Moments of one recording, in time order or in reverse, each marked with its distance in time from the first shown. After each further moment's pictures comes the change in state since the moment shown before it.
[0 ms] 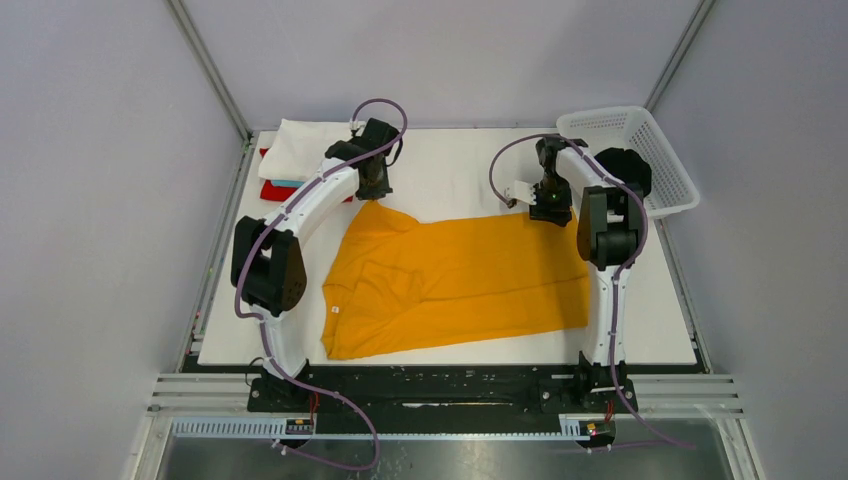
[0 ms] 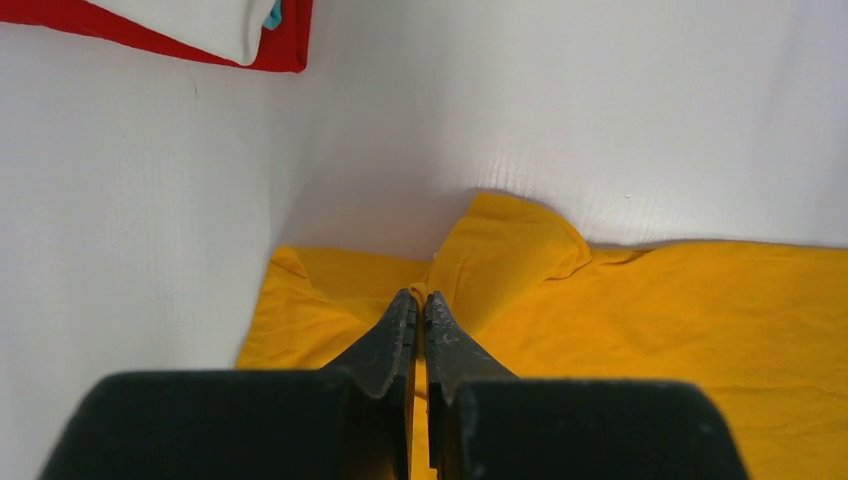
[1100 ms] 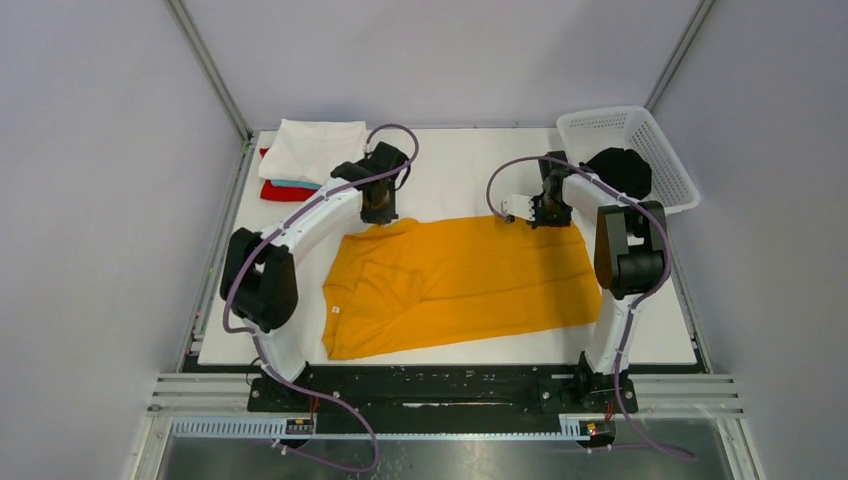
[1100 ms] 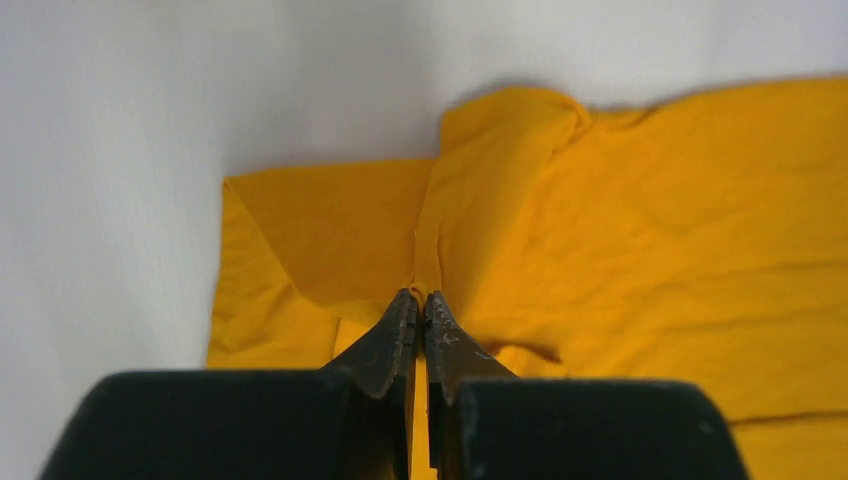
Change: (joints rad) left arm -0.060 -0.074 -0.154 0.018 0.047 0.034; right arm 0.030 -0.285 -0.435 0.338 -0.056 -0.066
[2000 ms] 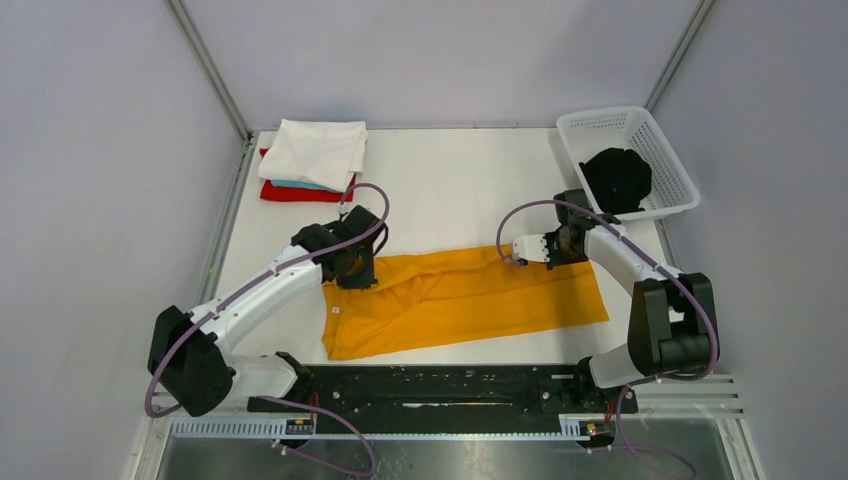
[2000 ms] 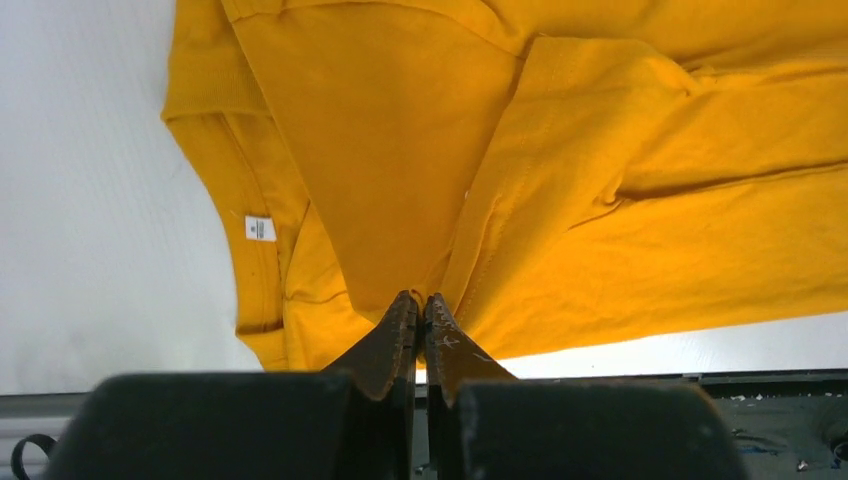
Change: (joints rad) left arm -0.159 -0.537 -0.518 -0.117 0.071 -0.179; right arm 0.032 -0.536 -0.512 0.085 -0.001 -0.111
